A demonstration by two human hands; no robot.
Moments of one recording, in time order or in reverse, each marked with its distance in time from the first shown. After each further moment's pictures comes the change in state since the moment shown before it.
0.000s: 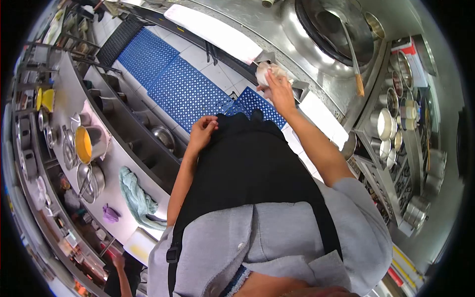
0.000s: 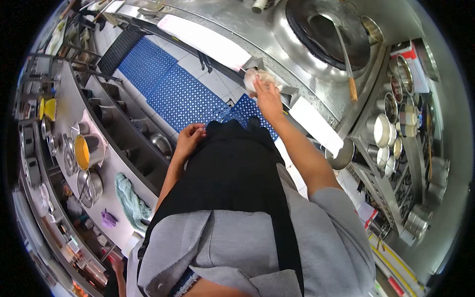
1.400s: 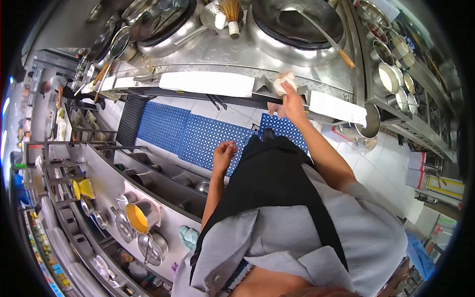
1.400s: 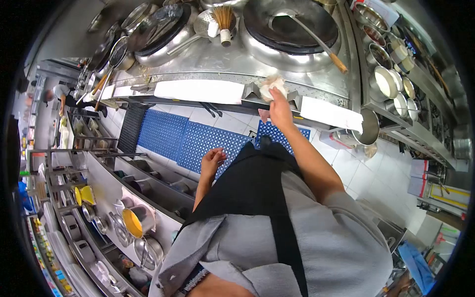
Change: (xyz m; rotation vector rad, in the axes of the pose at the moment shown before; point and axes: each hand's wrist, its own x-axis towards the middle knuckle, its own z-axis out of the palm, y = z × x) left_hand 0.078 0.028 -0.047 0.042 -0.181 -0.051; right_hand 0.015 0.000 0.007 0.319 0.823 0.305
